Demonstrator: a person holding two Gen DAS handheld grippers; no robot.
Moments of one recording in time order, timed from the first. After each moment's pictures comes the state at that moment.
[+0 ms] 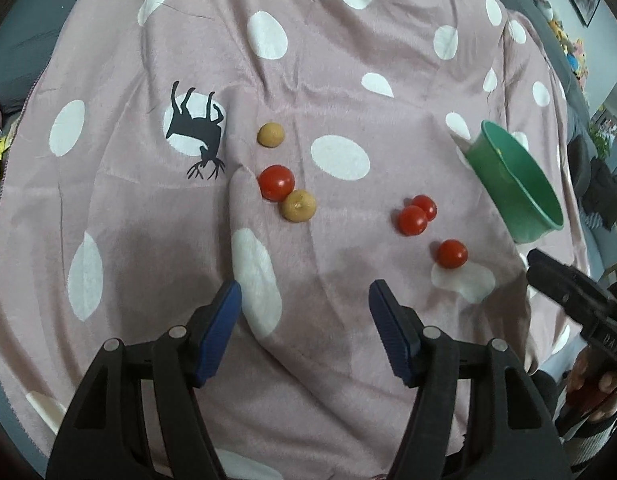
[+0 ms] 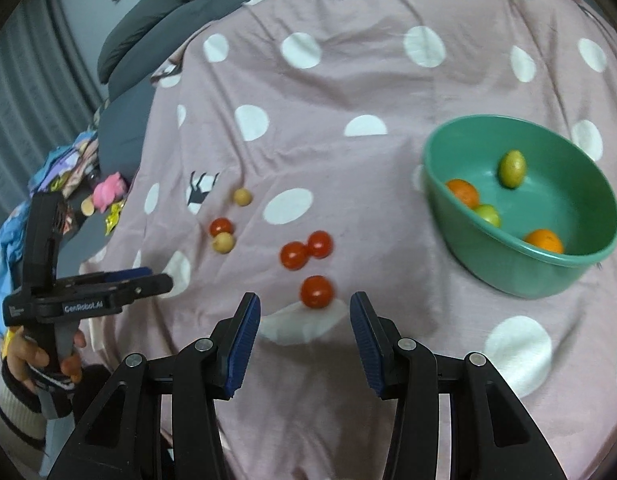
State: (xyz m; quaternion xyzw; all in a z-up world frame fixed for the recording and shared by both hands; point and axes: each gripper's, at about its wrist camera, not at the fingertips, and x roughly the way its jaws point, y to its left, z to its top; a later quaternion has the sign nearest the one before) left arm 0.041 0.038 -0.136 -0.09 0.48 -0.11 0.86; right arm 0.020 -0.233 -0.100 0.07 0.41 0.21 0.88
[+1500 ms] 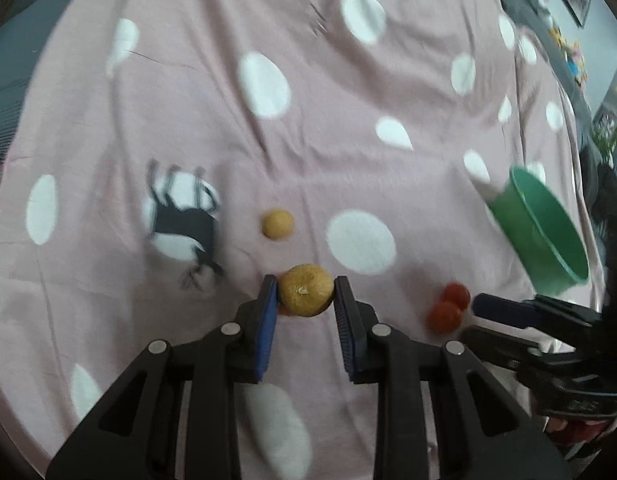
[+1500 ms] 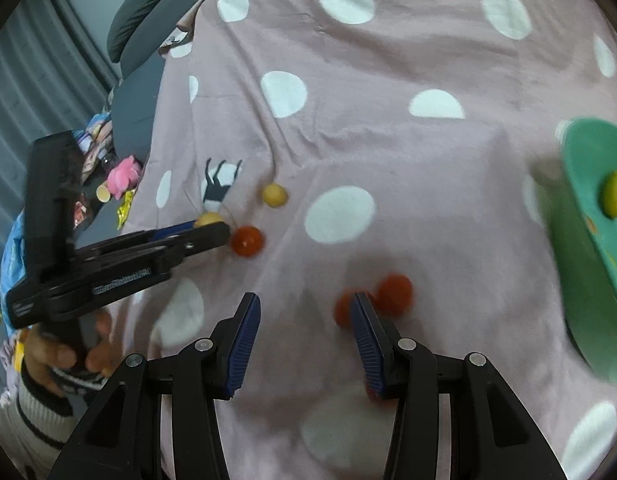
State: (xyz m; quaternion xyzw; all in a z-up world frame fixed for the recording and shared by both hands) left arm 0.117 0.045 -0.131 -0.07 0.43 -0.11 0.89; right arm 0.096 -0.172 -0.125 0.08 0.45 0.27 0.84
